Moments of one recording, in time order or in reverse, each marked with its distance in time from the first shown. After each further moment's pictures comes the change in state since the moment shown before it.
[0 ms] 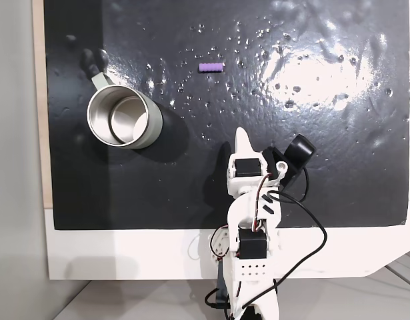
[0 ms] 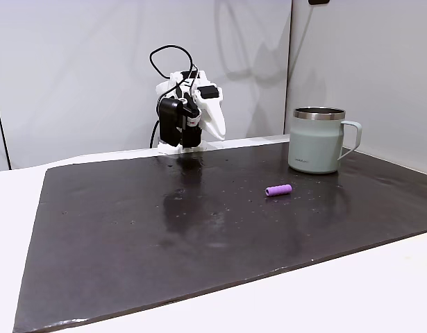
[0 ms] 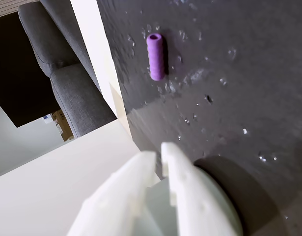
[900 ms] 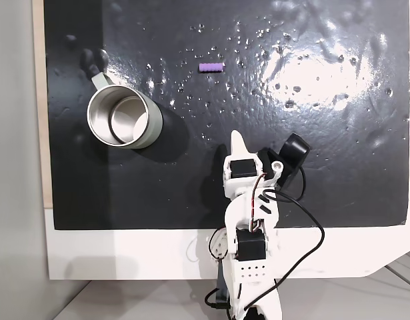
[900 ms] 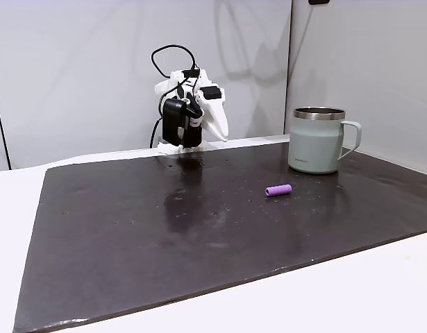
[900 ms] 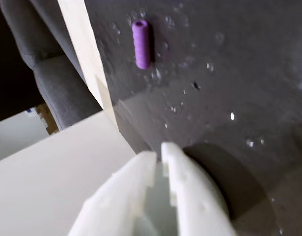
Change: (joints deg) arm -3.7 -2.3 -4.7 4.1 -0.2
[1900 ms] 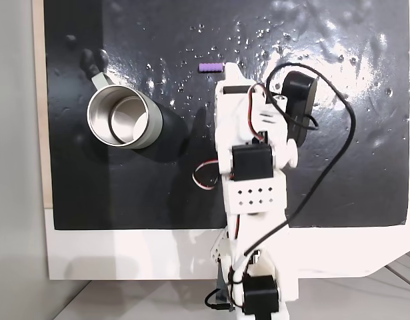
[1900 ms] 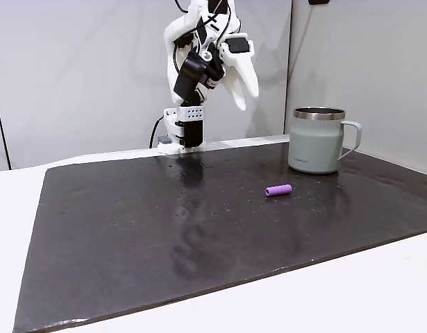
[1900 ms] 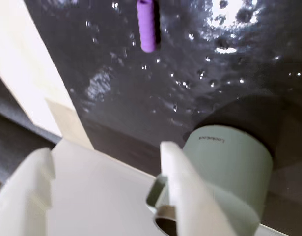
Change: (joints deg) arm -1.9 -82.5 -81.7 28.1 5.4
